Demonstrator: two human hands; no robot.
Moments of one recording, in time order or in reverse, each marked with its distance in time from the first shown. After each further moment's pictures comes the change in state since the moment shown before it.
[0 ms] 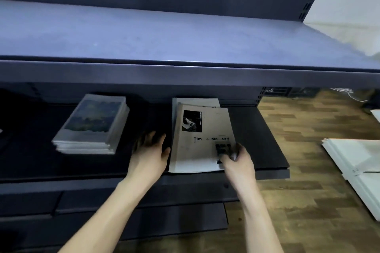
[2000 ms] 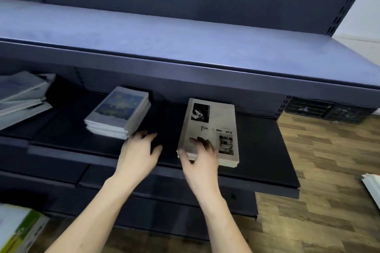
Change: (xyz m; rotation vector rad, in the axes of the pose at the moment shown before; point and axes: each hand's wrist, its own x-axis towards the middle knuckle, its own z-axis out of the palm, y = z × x) left_hand -0.048 -0.003 -0.023 -0.090 0.186 -0.192; right_hand -0.035 -0.028 0.057 -0.157 -0.088 -0.581
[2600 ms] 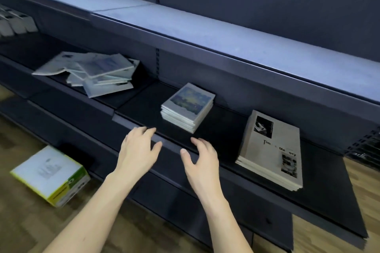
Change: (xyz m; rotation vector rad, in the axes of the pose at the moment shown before) left_hand -0.076 -0.148 -0.058 -0.031 0.206 -0.273; right_hand -0.057 -0.113 0.084 0.117 -0.317 -0.167
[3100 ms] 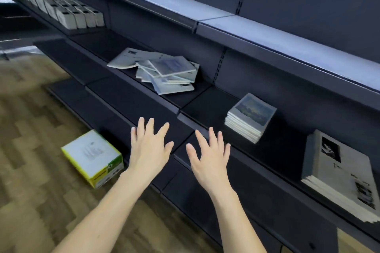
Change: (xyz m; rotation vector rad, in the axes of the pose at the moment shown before) left_hand -0.031 -0.166 -0.083 0.127 0.068 -0.133; right_hand -0.025 -0.134 0.141 -0.304 -0.210 -0.178
